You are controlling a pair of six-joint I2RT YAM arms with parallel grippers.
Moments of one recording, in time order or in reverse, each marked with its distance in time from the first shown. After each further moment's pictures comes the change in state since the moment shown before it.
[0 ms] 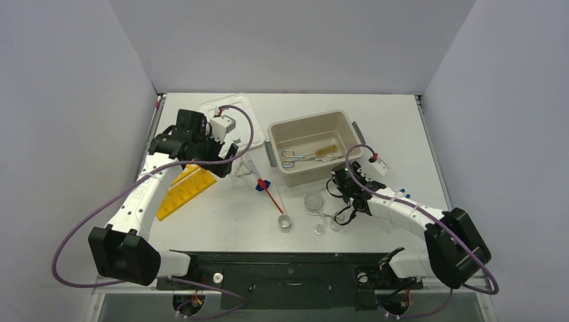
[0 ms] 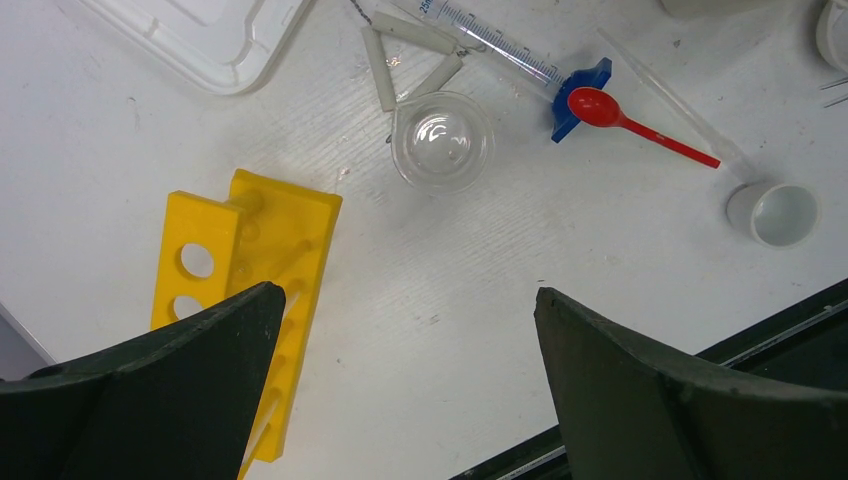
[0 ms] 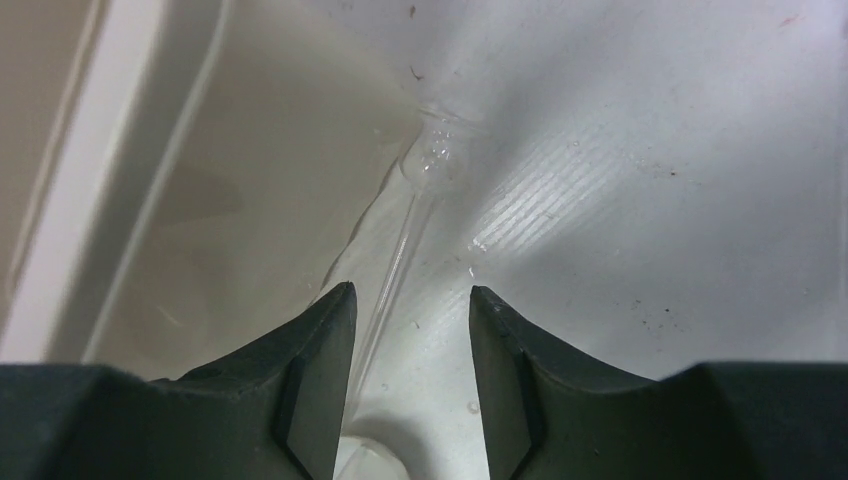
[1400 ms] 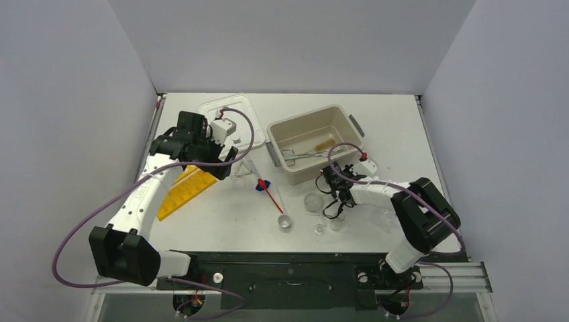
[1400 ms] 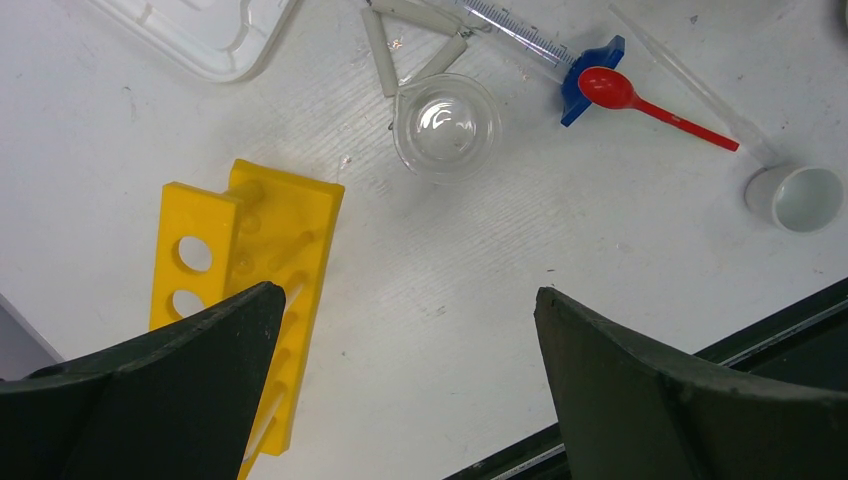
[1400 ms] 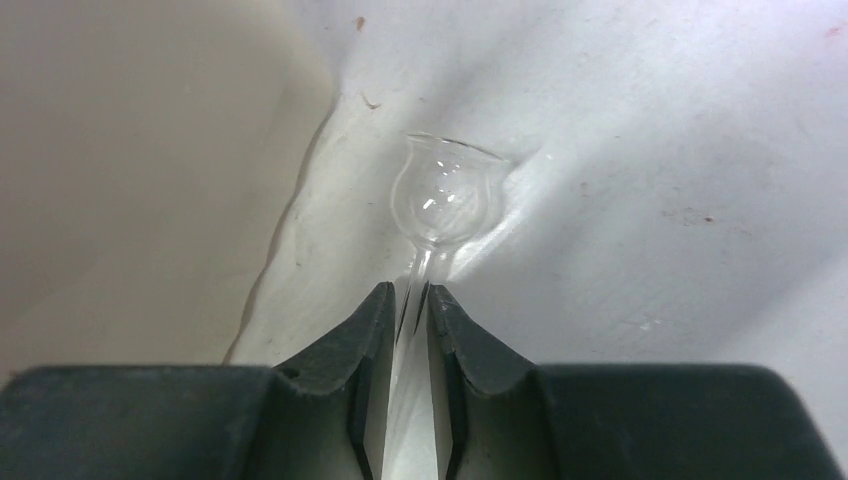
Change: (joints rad) left arm 0.000 -0.003 -0.022 -0.004 -0.011 0.026; right arm -0.003 0.358 0.105 0.077 0.099 0.015
